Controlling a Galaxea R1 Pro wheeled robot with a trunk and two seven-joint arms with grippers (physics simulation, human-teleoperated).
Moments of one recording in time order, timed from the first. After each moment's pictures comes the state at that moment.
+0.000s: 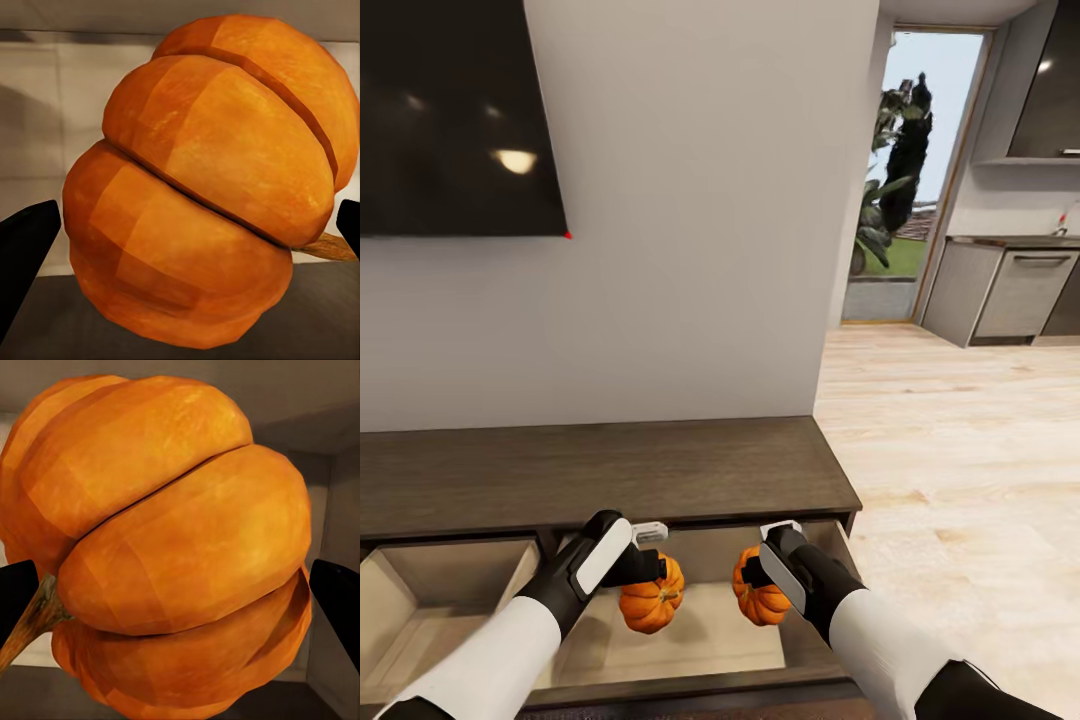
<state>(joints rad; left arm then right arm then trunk) -0.71 0.00 -0.38 -0.72 0.82 0.94 0.49 -0.77 0.15 0.55 -0.49 -0.52 0.73 -0.35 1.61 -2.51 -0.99</state>
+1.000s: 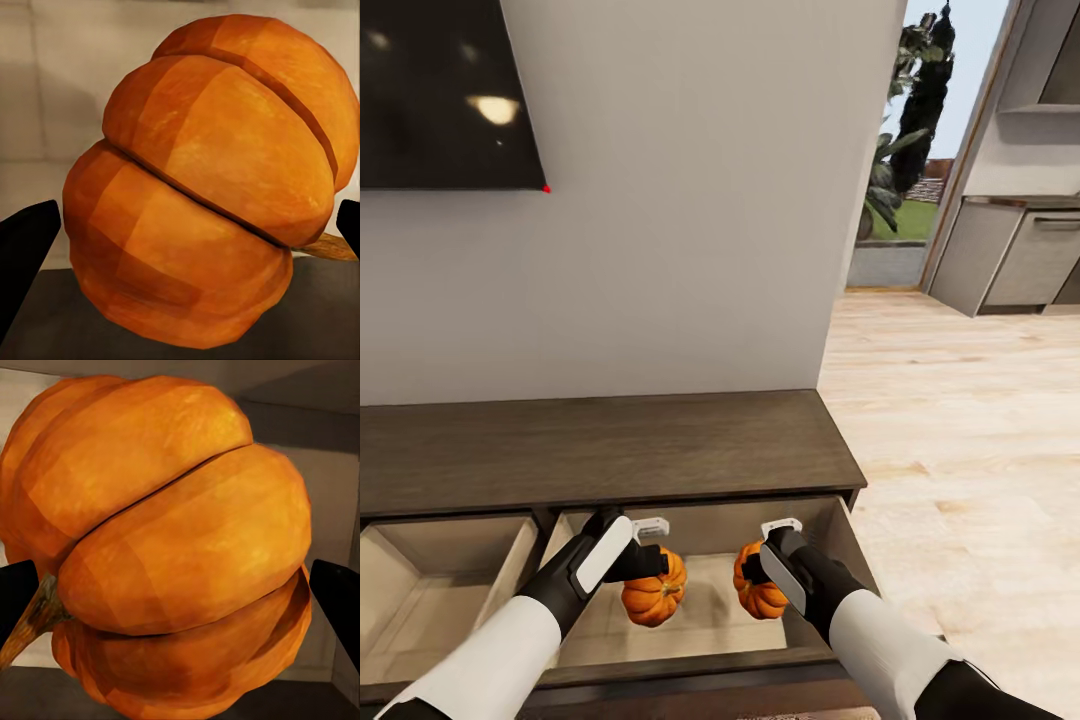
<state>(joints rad) -0.71 0.00 -0.38 -0.74 0.82 0.93 0.48 -0.77 0.15 0.55 -0.48 -0.51 0.68 -0.35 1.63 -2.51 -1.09</state>
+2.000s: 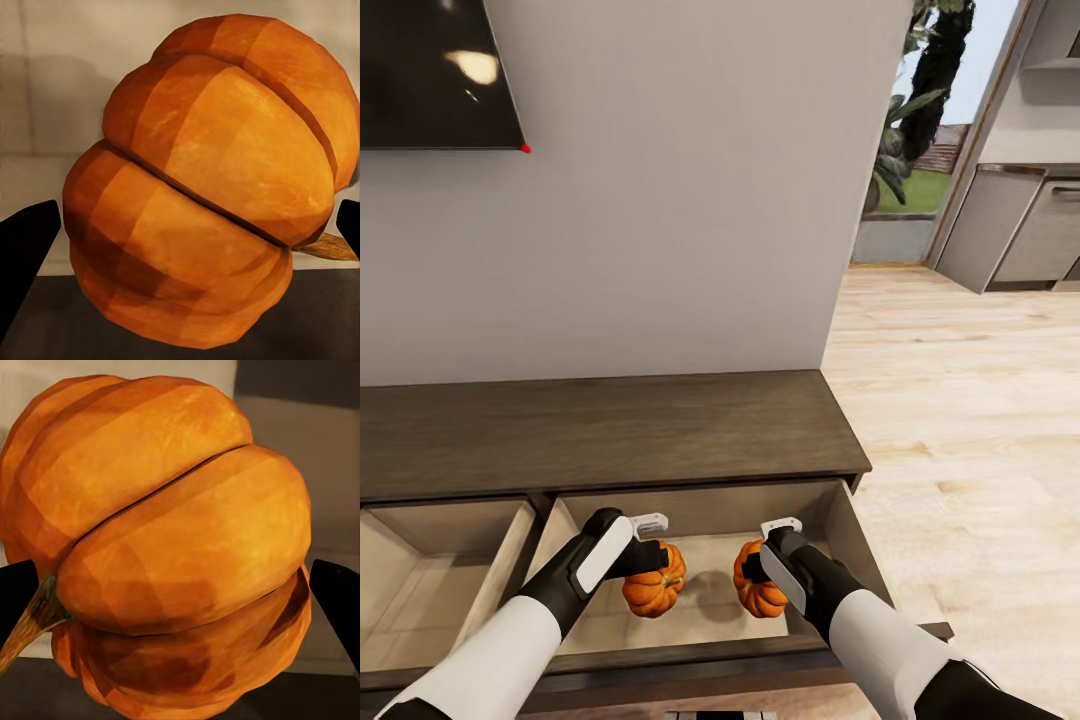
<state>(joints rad) -0.71 0.00 -0.38 -0.74 0.82 0.87 0.49 -0.77 0.15 0.55 -0.48 -0.51 0.67 -0.35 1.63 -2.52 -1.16</state>
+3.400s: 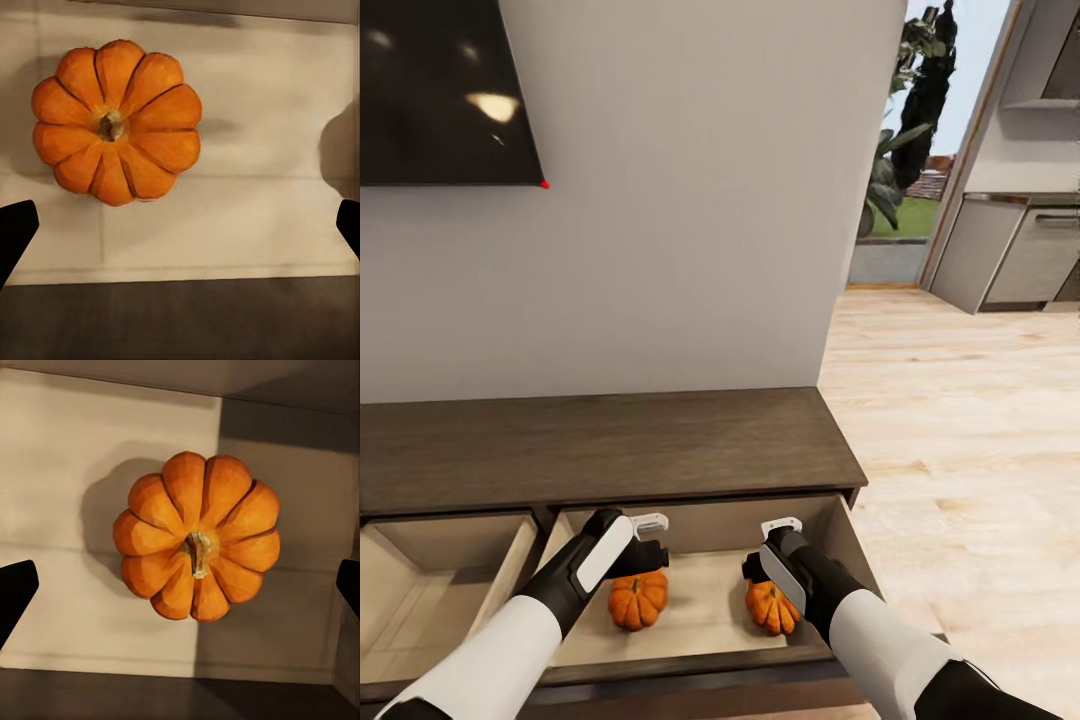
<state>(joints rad) -0.71 0.00 -0.38 -0.74 0.82 0.87 0.49 -0.77 0.15 0.55 -0.48 -0.51 0.67 -0.35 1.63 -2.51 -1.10</state>
